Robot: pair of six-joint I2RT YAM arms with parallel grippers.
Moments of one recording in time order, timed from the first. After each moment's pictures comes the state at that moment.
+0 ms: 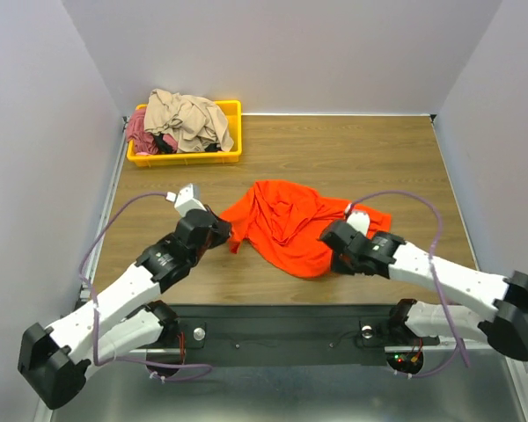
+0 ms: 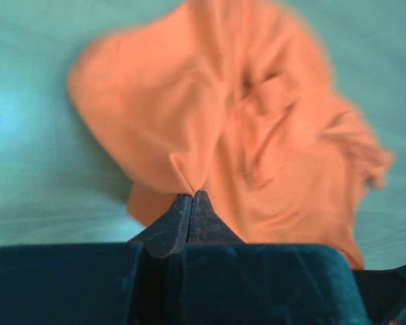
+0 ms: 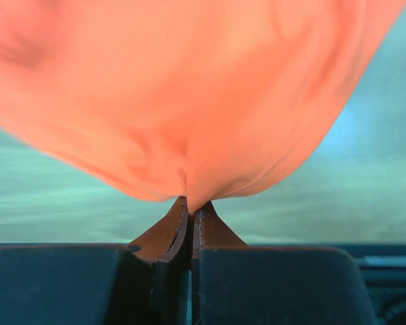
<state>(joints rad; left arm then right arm) -0.71 0.84 0.54 -0.28 -0.34 -0.93 0.91 1.14 0.71 -0.81 0.35 1.01</state>
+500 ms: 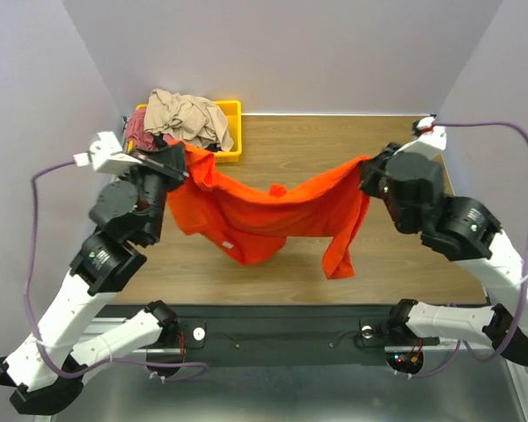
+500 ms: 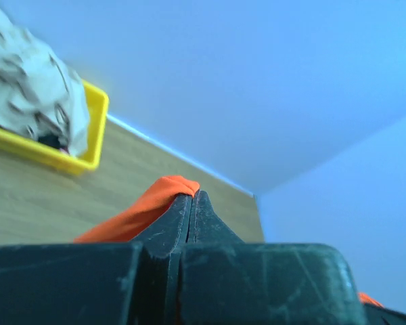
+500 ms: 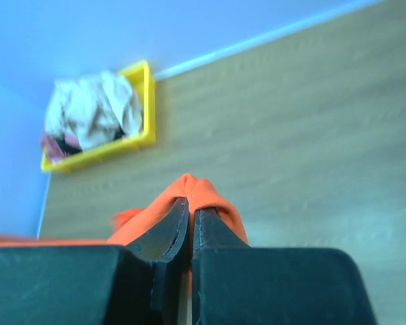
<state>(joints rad) -0.71 0.76 1.14 -0.26 -0.63 -0.72 0.91 1.05 1.51 -0.85 0.82 0.73</state>
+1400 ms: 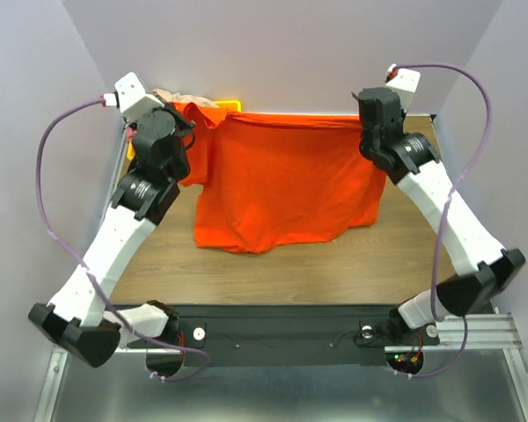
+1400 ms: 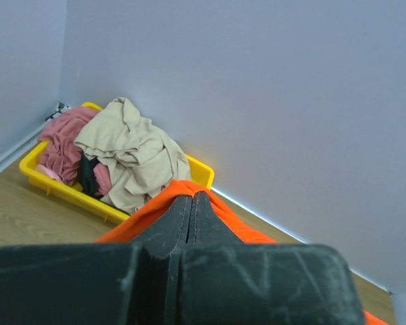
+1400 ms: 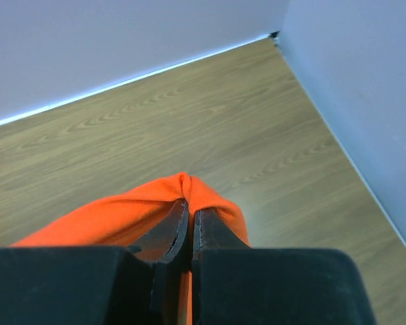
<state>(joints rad) -0.52 1.15 1.41 -0.18 -0.81 -0.45 0.52 1.44 1.71 -0.70 0.92 0.35</state>
